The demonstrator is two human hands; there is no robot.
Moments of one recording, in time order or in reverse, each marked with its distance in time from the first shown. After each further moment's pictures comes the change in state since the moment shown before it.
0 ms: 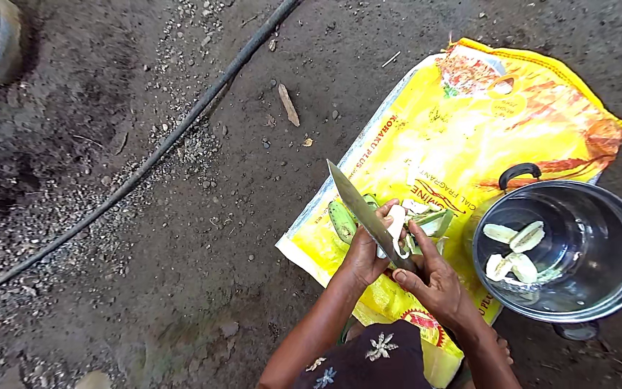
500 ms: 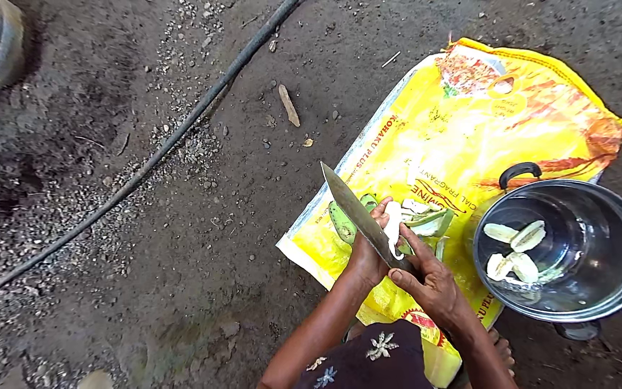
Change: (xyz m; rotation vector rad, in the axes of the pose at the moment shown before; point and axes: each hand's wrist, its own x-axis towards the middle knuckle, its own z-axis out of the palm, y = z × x) left_hand -0.003 -0.006 0.014 0.087 0.179 0.101; right_hand 0.000 0.005 0.008 0.034 0.016 -0.070
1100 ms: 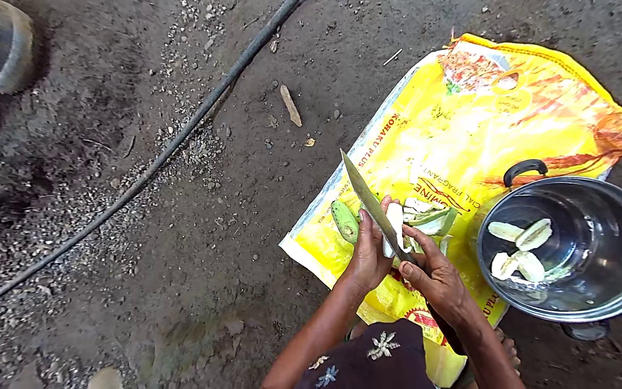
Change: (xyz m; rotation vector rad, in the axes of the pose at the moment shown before) left_hand -0.004 -0.007 -0.019 0.090 -0.276 0.120; right_hand 0.002 0.001 -0.004 0.167 -0.010 0.089
